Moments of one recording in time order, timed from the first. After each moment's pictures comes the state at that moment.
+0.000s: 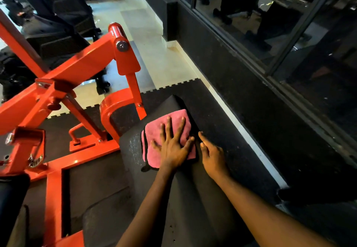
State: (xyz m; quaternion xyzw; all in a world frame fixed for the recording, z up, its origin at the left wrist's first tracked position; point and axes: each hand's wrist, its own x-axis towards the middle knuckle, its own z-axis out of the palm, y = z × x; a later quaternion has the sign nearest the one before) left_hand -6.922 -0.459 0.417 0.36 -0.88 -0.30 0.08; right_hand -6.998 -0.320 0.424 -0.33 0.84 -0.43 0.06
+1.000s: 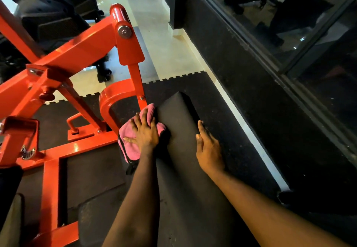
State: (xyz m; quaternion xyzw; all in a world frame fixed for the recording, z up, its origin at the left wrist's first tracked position) left_hand -6.932 -0.584 0.345 0.53 -0.79 -0.29 0.08; right_hand -7.013 -0.373 0.414 -0.34 0.87 -0.35 0.06
